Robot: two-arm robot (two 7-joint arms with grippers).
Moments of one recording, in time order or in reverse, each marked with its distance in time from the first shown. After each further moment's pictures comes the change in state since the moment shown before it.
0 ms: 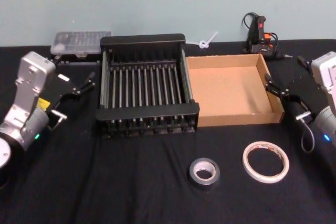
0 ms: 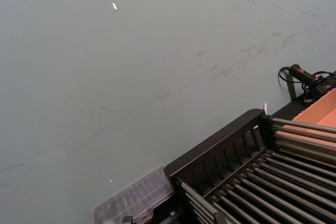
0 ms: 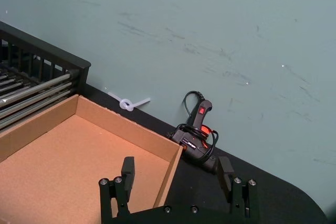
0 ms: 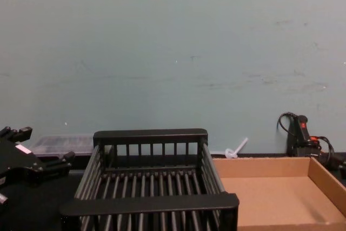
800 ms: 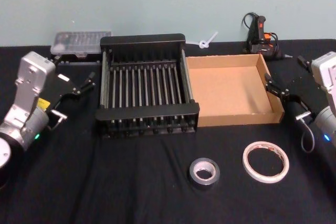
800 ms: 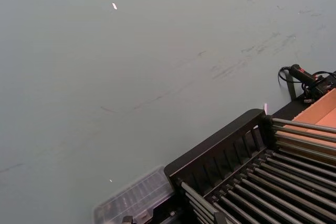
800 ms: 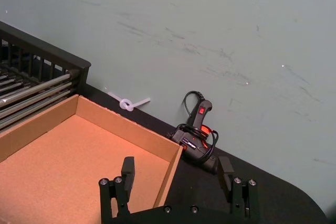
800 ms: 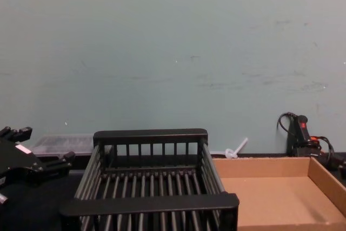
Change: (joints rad) left arm 0.000 0.000 0.000 0.000 0.000 0.000 0.000; right arm 0.000 0.000 0.000 0.000 0.000 0.000 0.000
